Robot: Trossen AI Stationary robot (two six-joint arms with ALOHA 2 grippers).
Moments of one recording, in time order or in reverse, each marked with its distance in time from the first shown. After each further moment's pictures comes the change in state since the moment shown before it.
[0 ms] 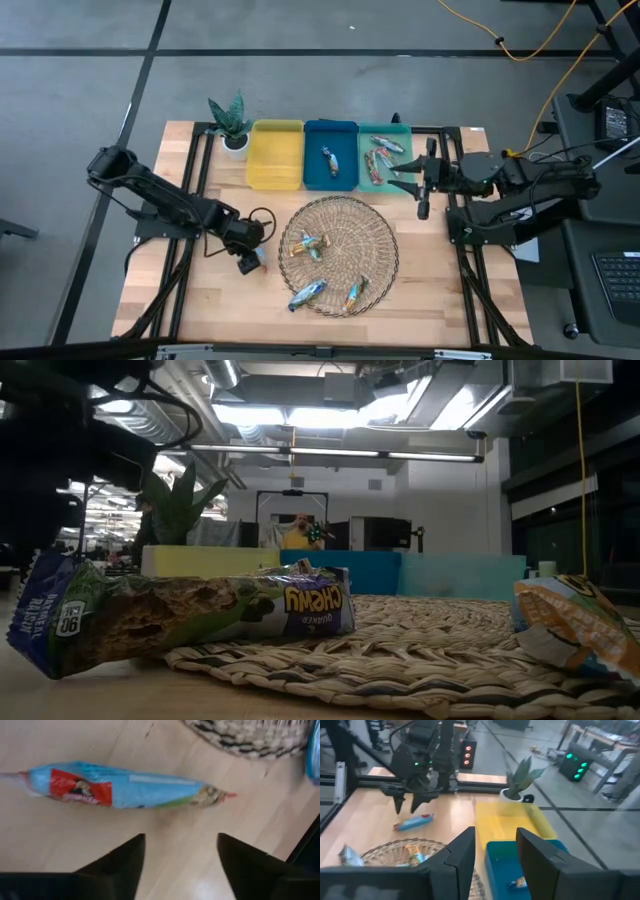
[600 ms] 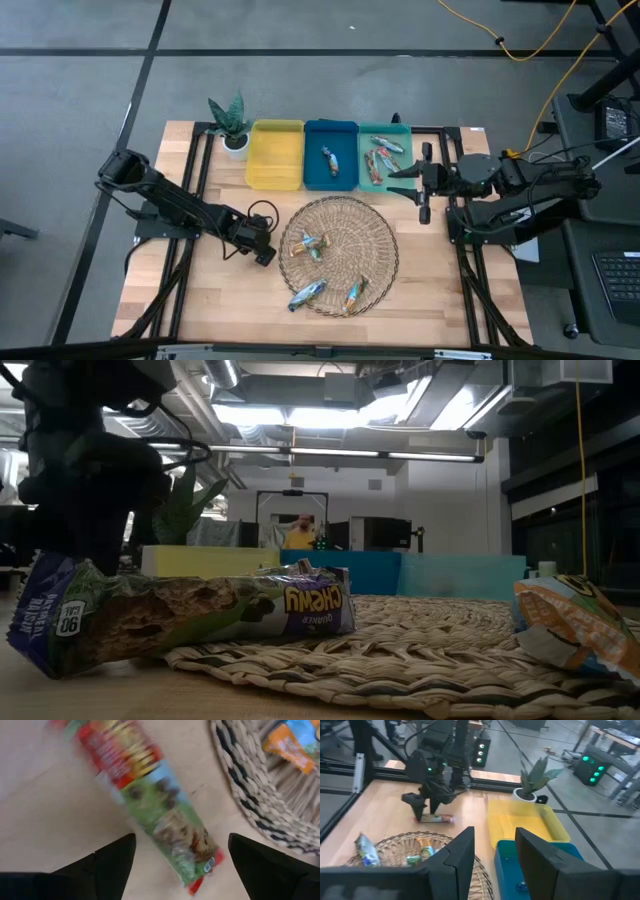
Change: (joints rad) left arm 0.001 0.149 0.005 0.093 -0.196 -0.345; right arm 0.000 -0.001 -0.016 0.004 -0.074 -0.035
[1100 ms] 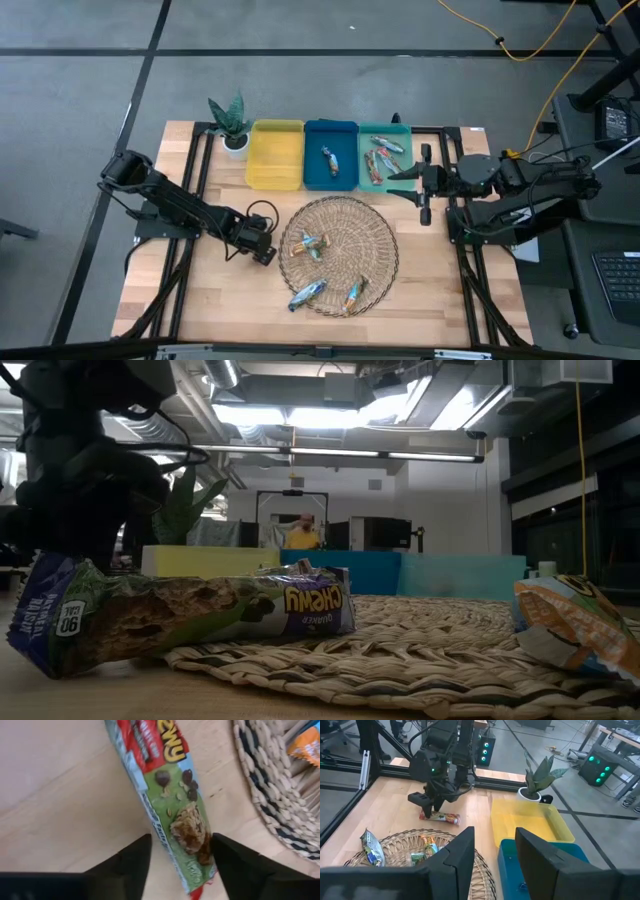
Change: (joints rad) left arm -0.001 0.038 0.020 -0.057 -0.039 -0.023; right arm 0.000 0.000 0.000 -0.008 -0.018 -0.004
